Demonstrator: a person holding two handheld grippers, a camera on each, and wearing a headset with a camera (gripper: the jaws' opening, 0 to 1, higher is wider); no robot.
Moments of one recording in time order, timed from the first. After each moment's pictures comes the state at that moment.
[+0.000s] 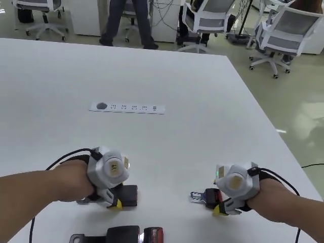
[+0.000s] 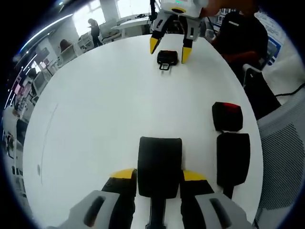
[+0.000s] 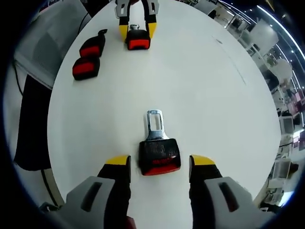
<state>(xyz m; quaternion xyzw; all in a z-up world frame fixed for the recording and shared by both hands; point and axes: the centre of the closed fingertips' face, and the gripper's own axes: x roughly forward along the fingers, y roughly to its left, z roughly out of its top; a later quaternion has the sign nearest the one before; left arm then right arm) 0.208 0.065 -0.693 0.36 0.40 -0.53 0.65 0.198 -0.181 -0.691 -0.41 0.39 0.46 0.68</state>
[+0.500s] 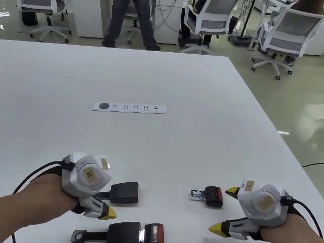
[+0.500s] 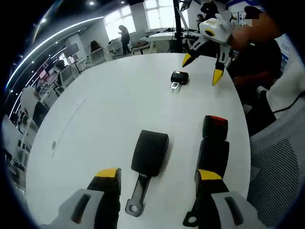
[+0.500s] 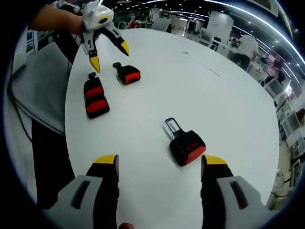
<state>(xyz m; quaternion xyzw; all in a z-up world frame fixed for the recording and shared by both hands) 0.172 0.095 -0.648 0.29 0.34 -0.47 0.76 0.148 -0.164 -0.668 -0.22 0.35 0.39 0.82</state>
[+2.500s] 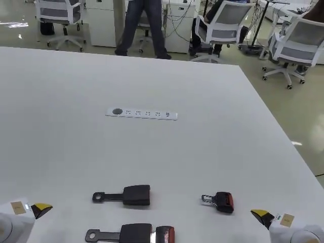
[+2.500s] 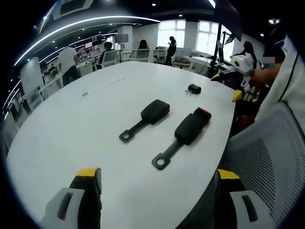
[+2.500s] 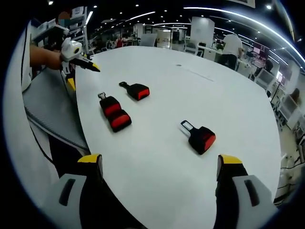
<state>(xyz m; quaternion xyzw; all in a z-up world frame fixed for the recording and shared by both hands) 0.085 0.194 -0.640 0.13 0.36 -0.37 0.85 0.099 -0.152 -0.633 -0.15 0.32 0.37 0.86</state>
